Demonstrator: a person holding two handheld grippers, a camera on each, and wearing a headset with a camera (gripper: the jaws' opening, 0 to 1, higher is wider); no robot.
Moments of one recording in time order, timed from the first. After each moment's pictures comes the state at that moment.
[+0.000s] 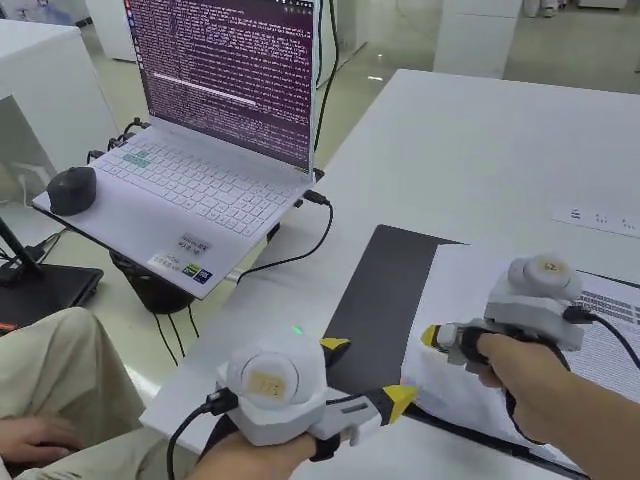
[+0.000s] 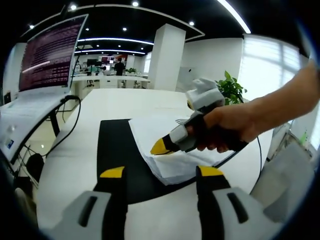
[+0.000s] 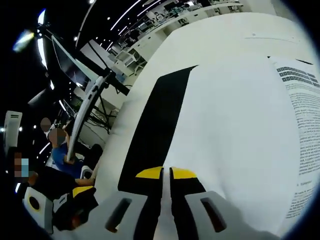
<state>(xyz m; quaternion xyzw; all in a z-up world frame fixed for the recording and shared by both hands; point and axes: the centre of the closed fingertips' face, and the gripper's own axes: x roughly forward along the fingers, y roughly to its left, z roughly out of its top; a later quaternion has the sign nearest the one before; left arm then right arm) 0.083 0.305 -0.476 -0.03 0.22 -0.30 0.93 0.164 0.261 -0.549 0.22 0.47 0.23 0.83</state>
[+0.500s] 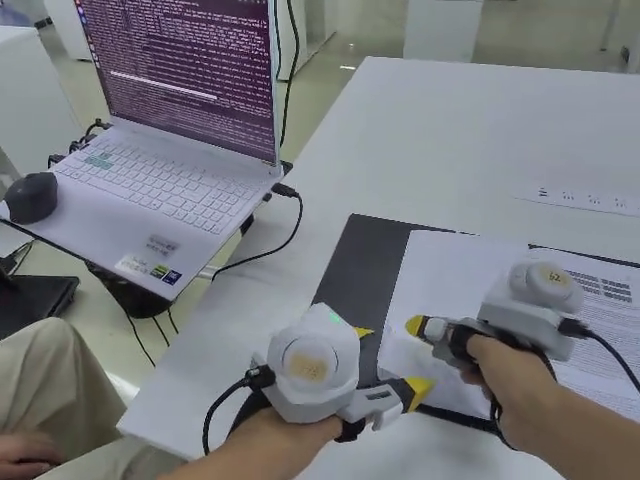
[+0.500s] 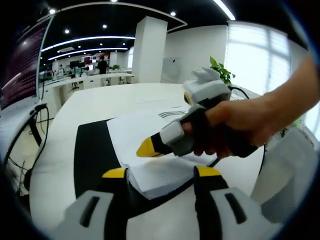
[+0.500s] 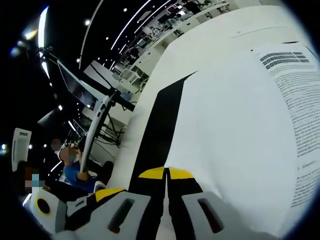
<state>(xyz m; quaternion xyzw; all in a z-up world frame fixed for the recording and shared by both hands) 0.096 0.247 -0.491 0.02 0.24 -0.36 0.90 0.155 0.242 -0.532 0.30 0.41 0.23 0.83</state>
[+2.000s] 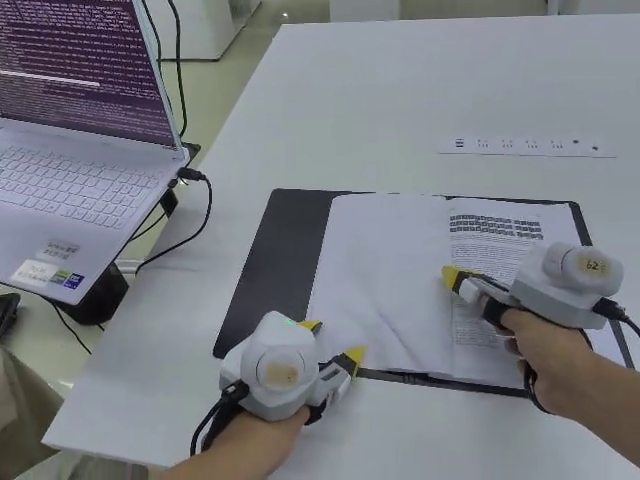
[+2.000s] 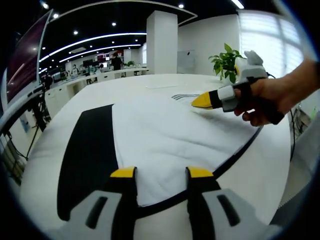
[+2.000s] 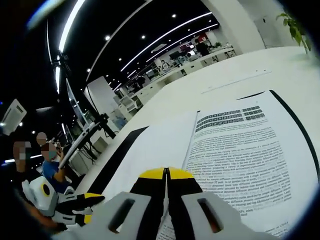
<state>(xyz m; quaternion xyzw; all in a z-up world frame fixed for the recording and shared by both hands) 0.112 0.238 -0.555 0.05 0.25 -0.28 0.93 0.193 0.099 -0.534 0.22 0.26 0.19 0.92</state>
